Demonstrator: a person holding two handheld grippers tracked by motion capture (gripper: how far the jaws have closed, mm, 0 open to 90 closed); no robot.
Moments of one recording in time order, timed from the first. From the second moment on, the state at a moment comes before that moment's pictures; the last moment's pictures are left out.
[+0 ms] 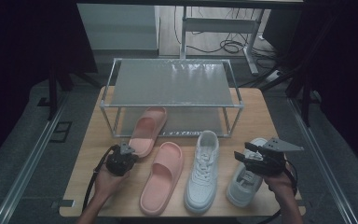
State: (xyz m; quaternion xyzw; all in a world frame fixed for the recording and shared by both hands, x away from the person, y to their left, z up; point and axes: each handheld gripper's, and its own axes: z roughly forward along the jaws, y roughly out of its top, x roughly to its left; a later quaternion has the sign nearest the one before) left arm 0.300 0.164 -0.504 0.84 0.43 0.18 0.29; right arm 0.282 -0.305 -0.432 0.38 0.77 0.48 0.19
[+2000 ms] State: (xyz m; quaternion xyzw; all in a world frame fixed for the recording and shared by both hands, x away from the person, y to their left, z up) left arm 0.395 0.115 -0.506 0.82 0.45 0.19 0.29; right arm 0.284 -0.308 -0.432 0.38 0.77 0.48 0.19
